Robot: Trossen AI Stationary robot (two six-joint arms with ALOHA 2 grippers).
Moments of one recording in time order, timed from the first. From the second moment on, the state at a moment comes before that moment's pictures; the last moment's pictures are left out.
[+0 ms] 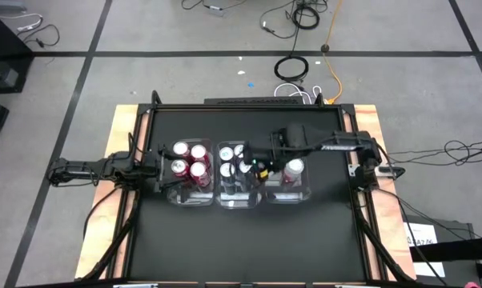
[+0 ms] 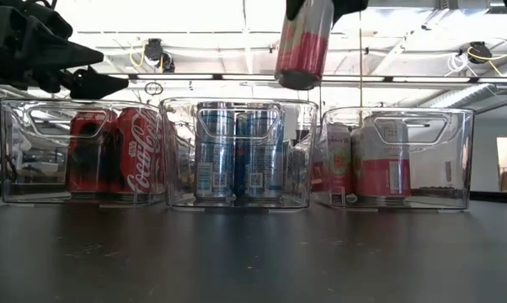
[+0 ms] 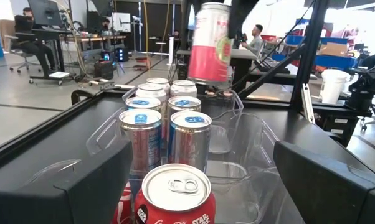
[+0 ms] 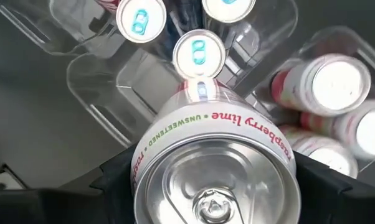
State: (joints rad) left arm -0.04 0.00 0.03 -0.04 -0.06 -0.05; right arm 0.08 1.95 2.21 -1.57 0.10 0.87
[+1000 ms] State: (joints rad) left arm -0.04 0.00 0.03 -0.04 -0.06 -0.05; right arm -0.08 1.77 1.62 -1.33 0.00 0.58
